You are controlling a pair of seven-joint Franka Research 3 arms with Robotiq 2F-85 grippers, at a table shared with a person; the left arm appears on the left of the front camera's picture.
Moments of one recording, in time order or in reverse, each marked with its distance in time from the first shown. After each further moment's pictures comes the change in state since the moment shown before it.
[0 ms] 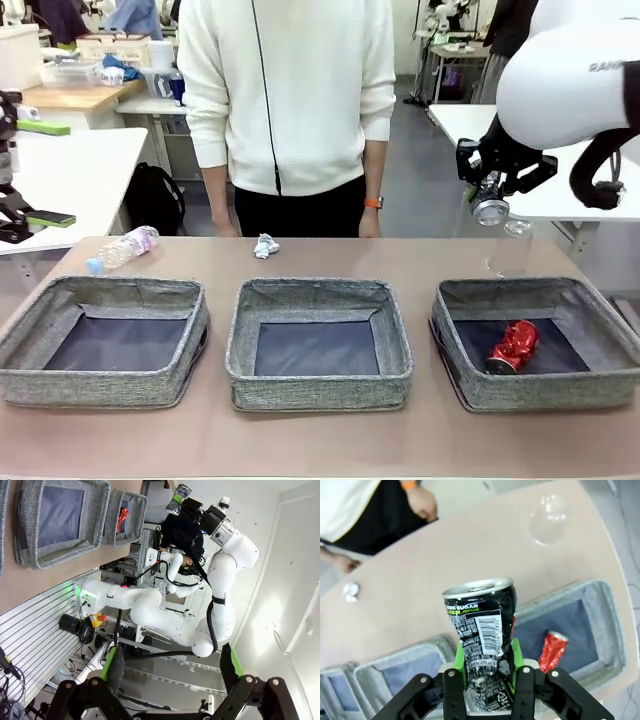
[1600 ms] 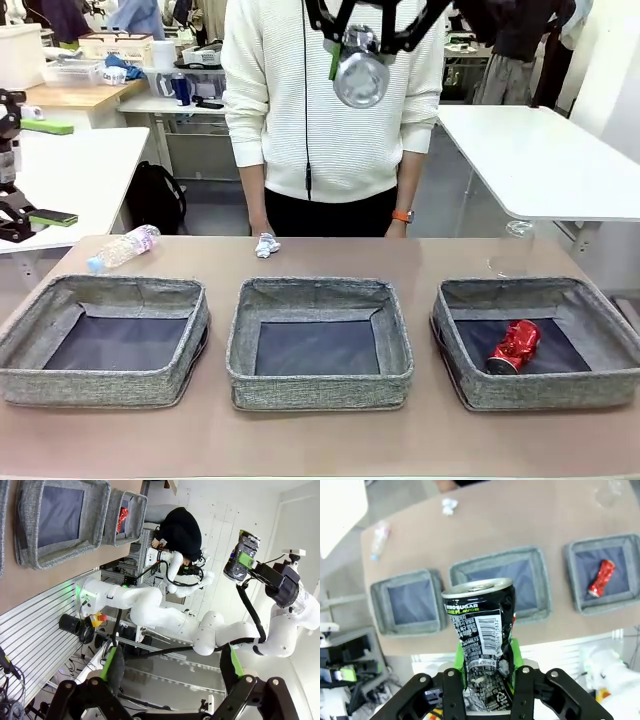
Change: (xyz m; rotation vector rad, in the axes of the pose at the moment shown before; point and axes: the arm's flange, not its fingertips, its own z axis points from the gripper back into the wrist) left arm 0.000 0.000 0.000 0.001 0.001 0.001; right arm -0.092 0.191 0.240 0.108 0.157 0.132
